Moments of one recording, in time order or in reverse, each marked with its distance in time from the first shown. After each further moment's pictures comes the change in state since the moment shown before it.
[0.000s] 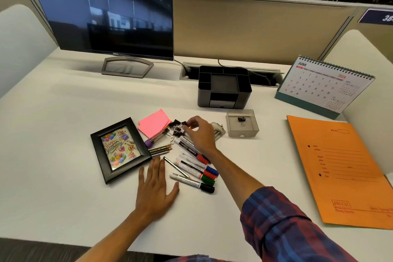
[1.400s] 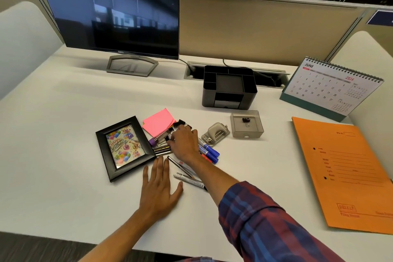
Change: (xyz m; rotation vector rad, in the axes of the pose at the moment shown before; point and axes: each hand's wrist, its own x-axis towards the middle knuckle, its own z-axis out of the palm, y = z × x) left_hand 0.000 0.003 -0.001 0.008 0.019 0.008; right_hand -0.014 -0.018 0.057 -0.685 -0.248 -0.196
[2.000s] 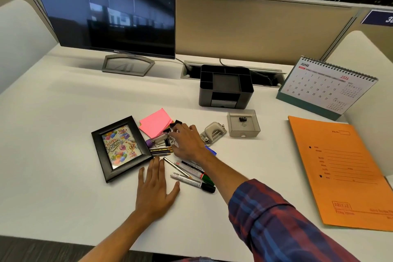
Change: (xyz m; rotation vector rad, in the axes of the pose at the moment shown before) left_hand -0.002 0.000 -0.004 -0.023 -0.020 -0.035; right_hand -0.002 0.027 -0.014 -0.157 -0.042 -0.288
